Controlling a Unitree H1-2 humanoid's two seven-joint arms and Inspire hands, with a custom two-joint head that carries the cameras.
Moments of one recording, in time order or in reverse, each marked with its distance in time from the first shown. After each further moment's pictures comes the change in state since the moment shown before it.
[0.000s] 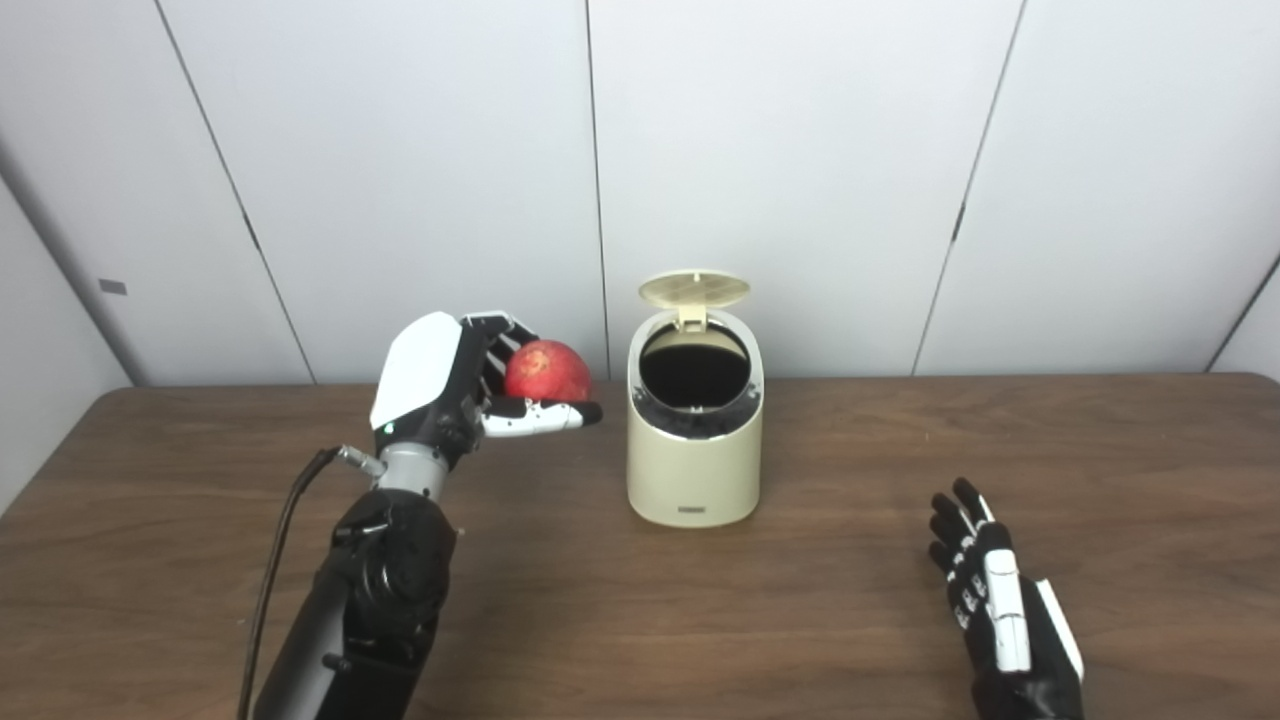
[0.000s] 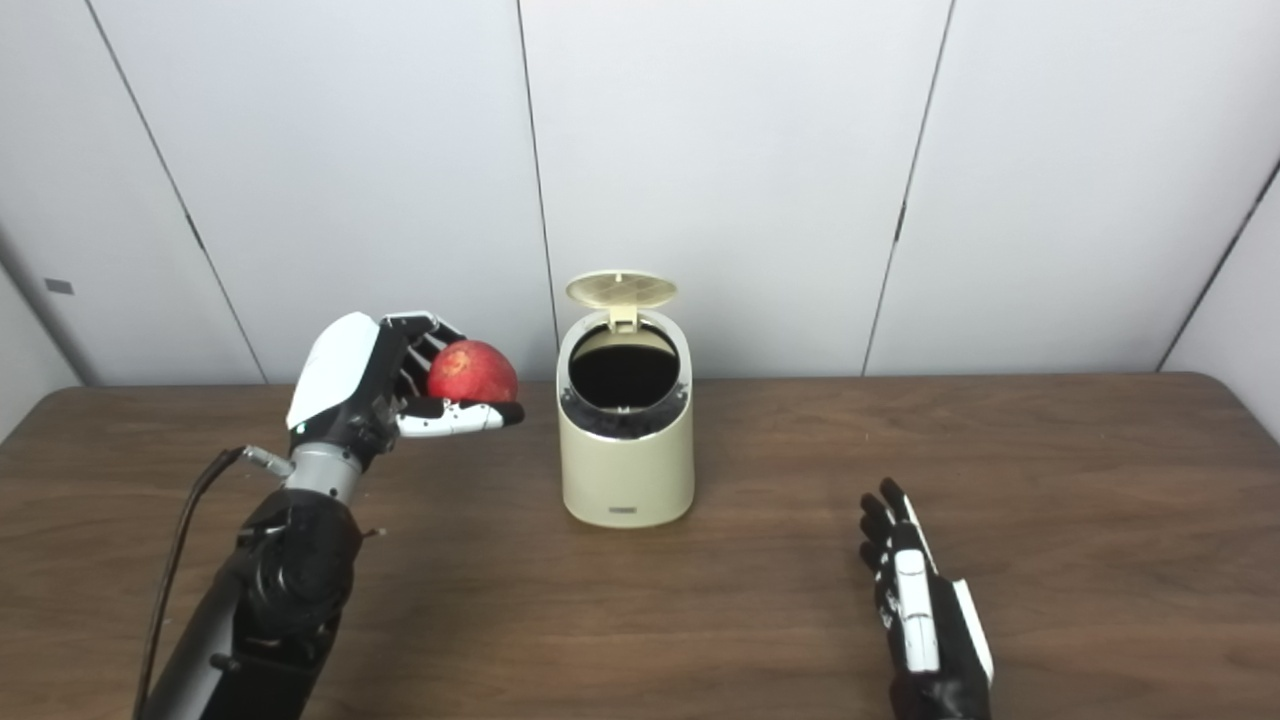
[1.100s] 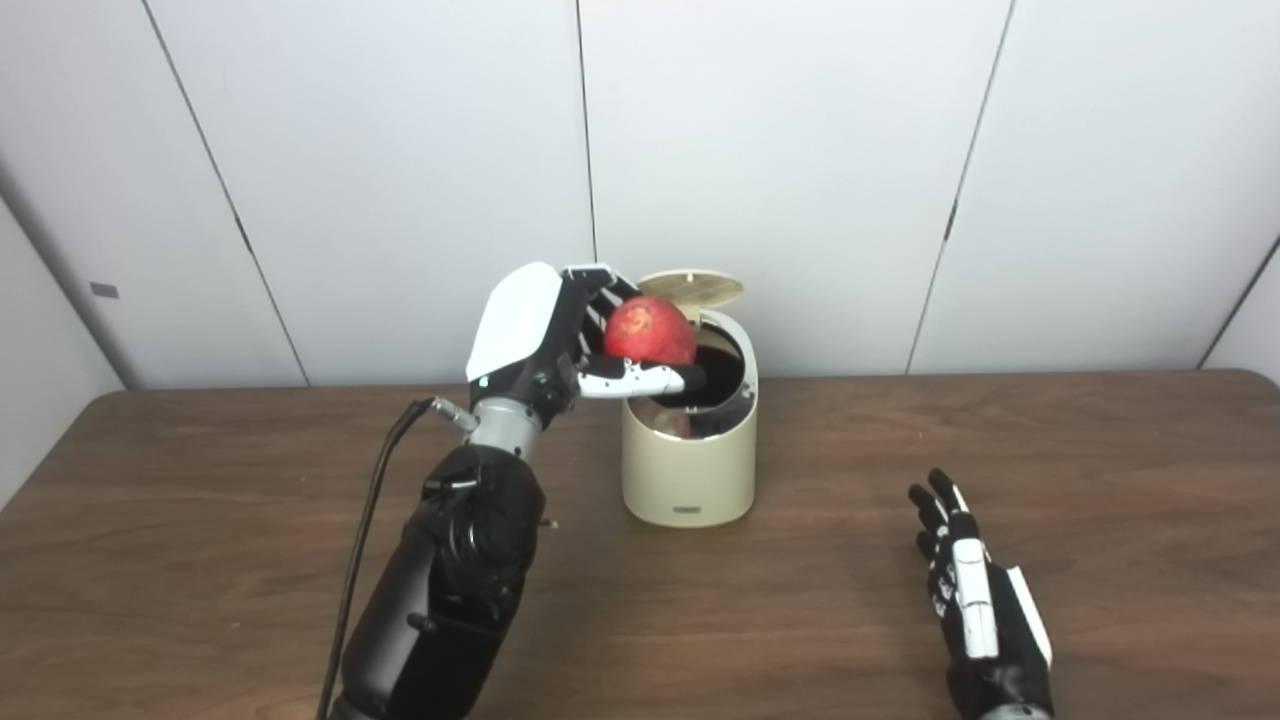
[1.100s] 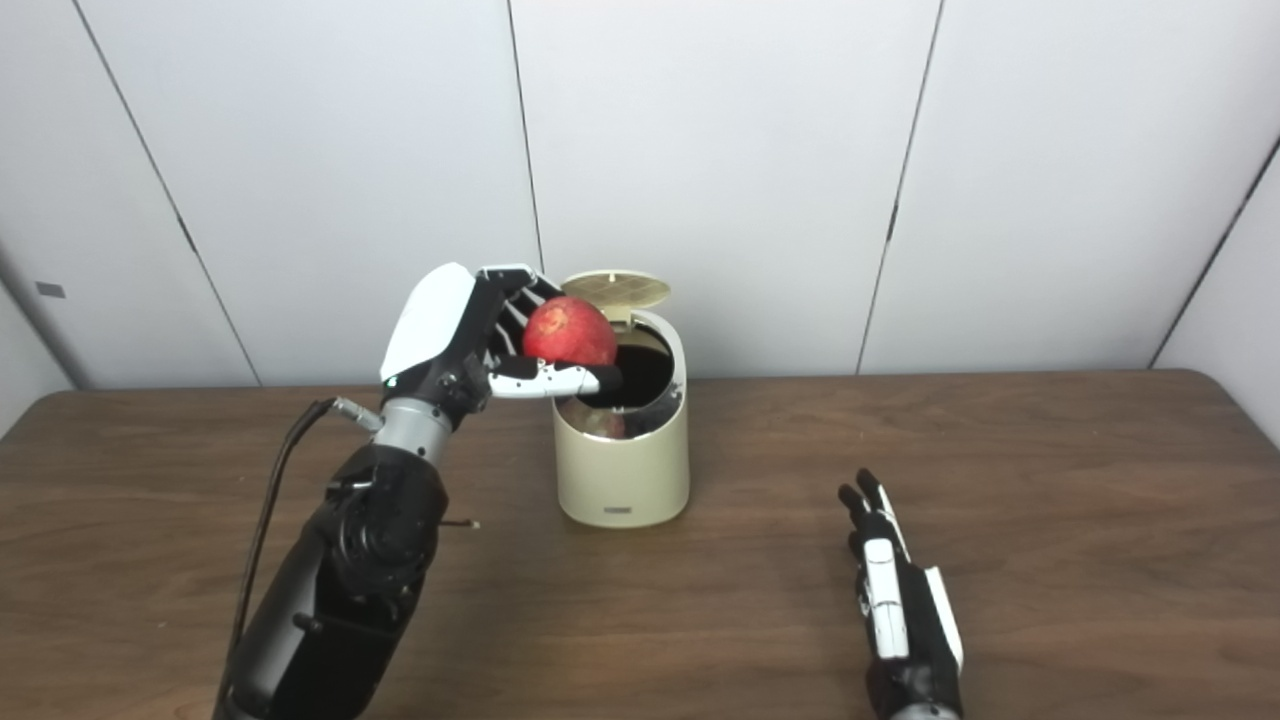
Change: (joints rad) left arm -0.109 -0.102 -0.094 0.020 0.037 0.011 -0.032; right arm -0.031 0.026 0.033 0.032 -0.061 -0.003 -0.032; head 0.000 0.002
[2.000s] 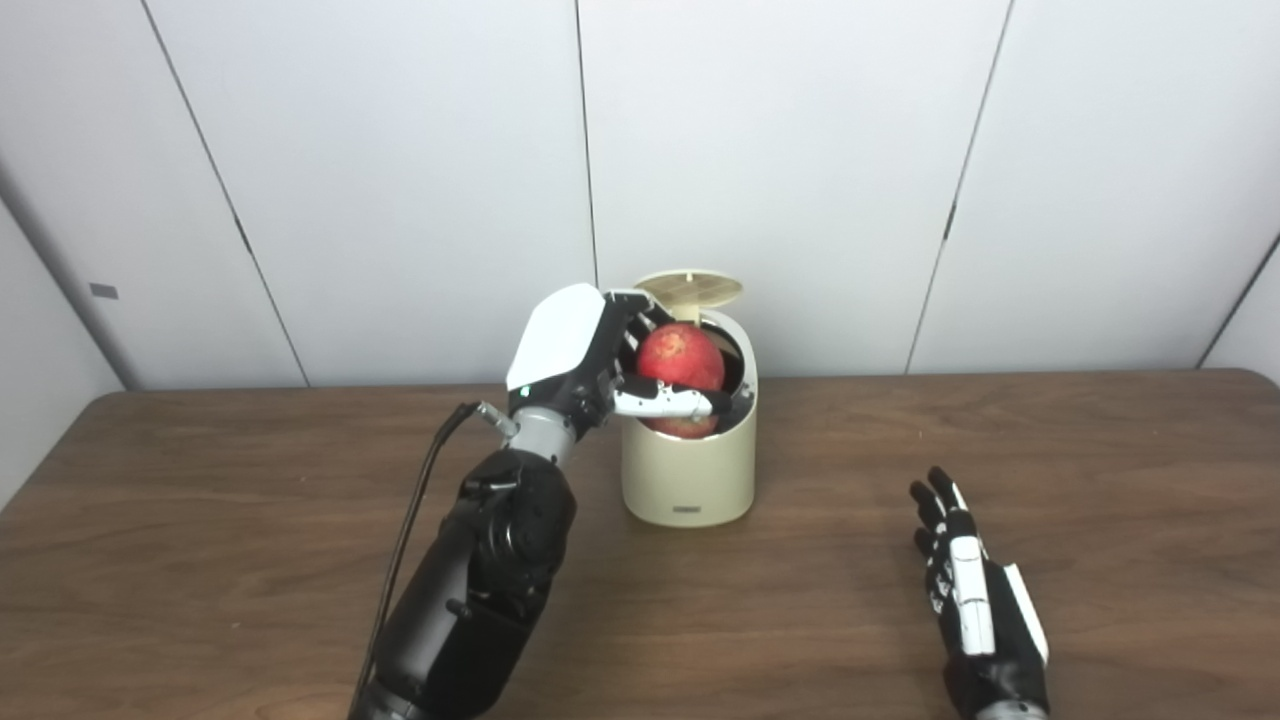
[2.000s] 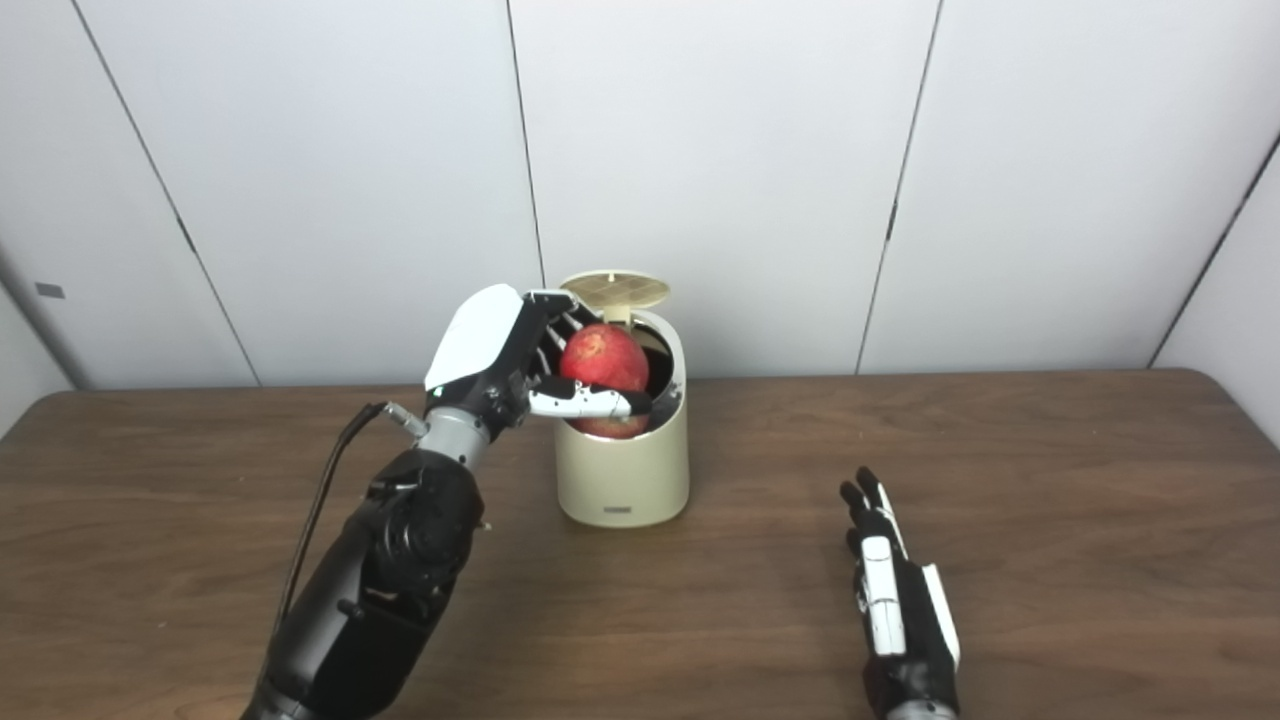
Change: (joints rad) left arm -0.035 -0.018 -0.021 0.153 0.006 -0.078 0.030; right arm -0.011 0.005 -0.001 0.018 -0.002 -0.016 -0.004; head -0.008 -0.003
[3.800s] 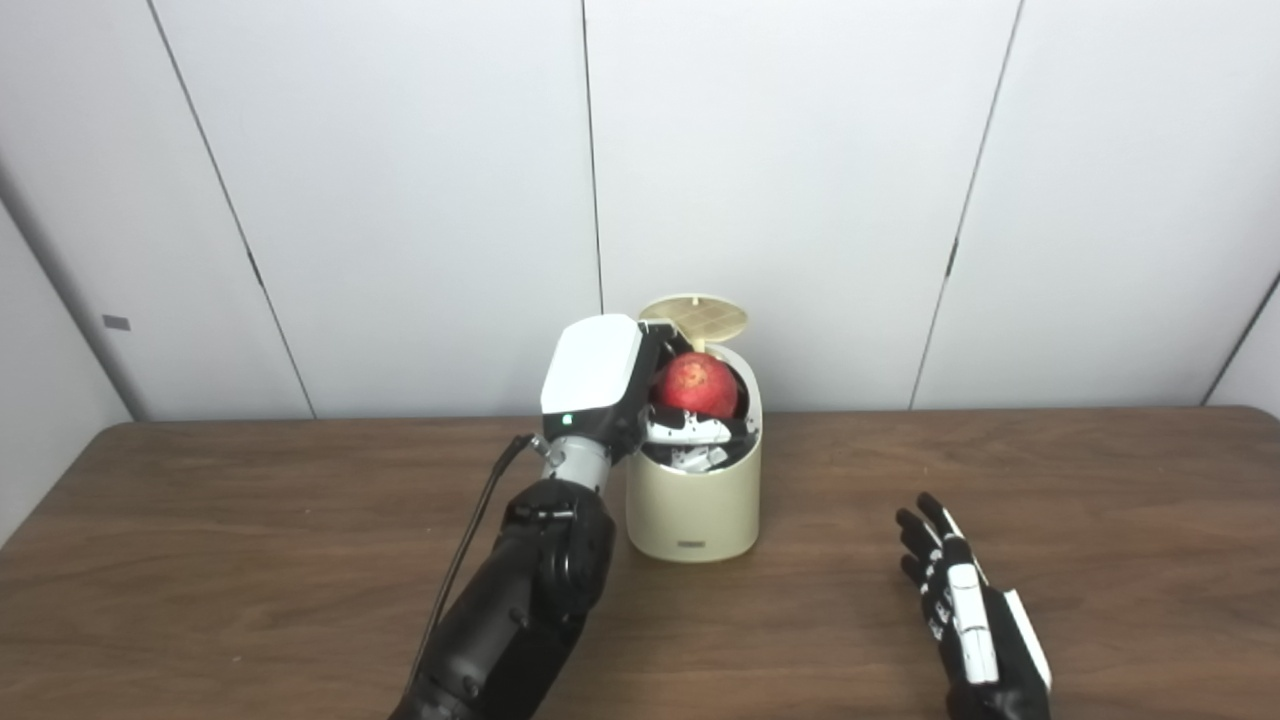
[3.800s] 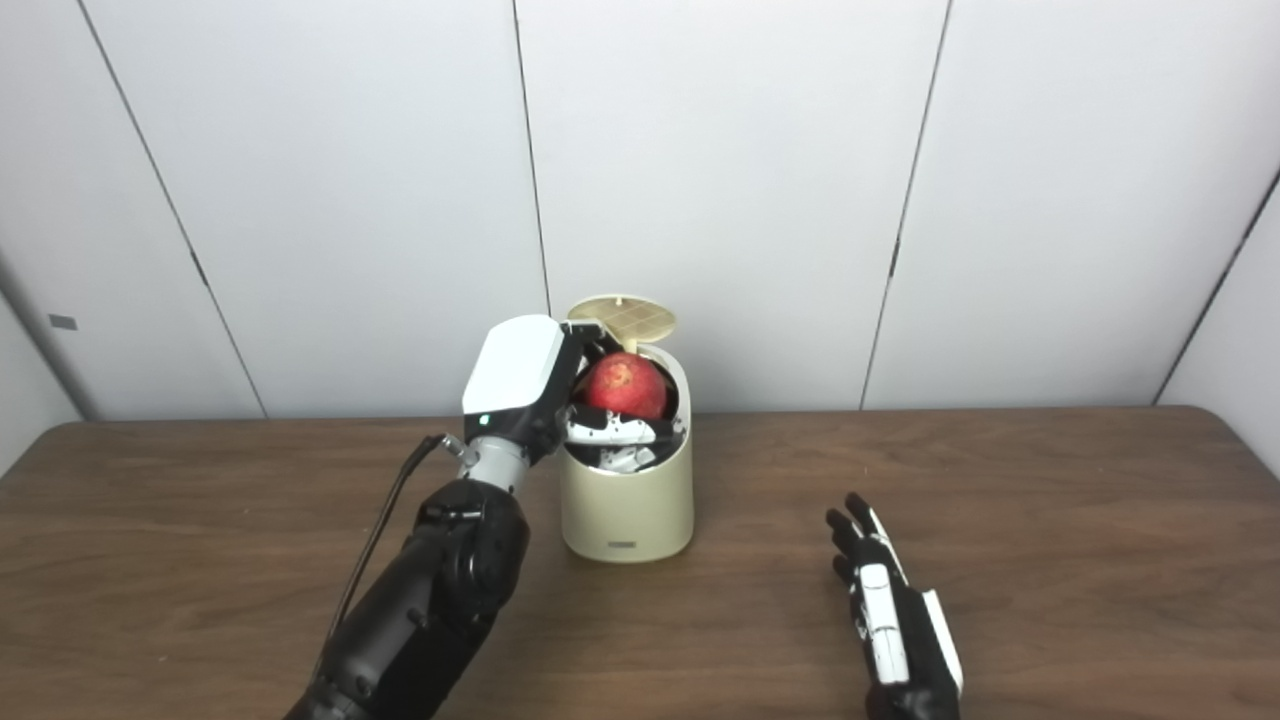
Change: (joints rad) left arm -0.072 -0.030 -0.089 0.228 0.115 -0.033 0.197; right arm -0.022 -0.022 -0.016 0.037 0.047 -0.041 0.024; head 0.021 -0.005
